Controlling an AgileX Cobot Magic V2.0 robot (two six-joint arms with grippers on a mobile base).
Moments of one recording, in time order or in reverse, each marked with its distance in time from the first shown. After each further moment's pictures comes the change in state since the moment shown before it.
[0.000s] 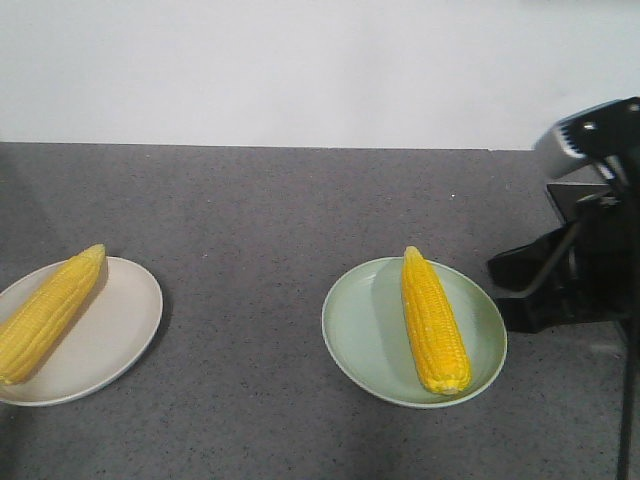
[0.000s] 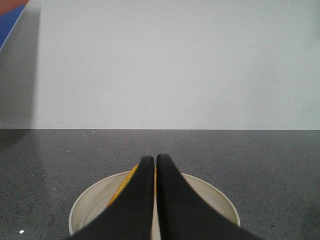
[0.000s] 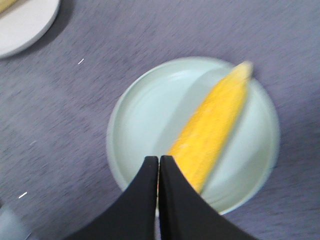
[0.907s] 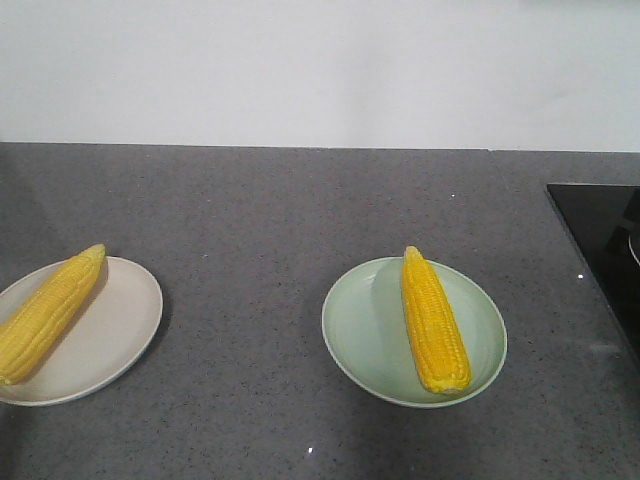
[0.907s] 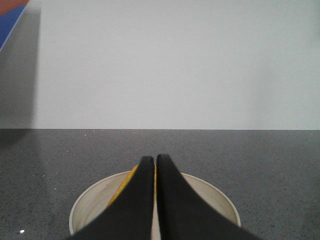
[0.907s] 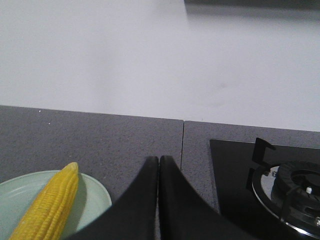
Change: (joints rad) left arm 0.000 0.000 0.000 0.000 0.000 0.000; right arm -0.281 -0.731 0.709 0.080 -0.703 -0.081
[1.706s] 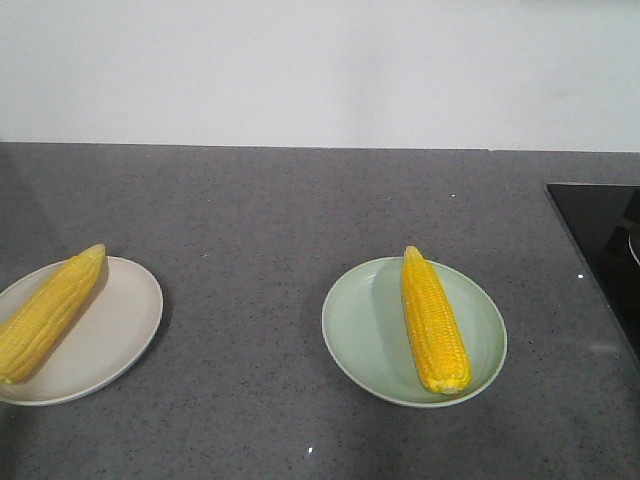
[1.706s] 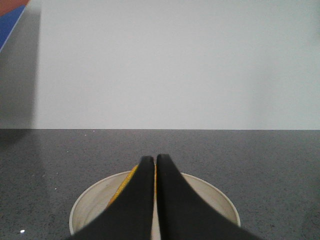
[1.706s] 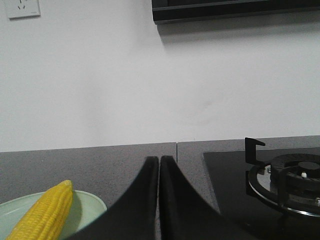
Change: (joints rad) left arm 0.000 0.000 0.000 0.000 0.000 0.000; right arm 0.000 -0.314 0.313 -0.392 -0.208 0.500
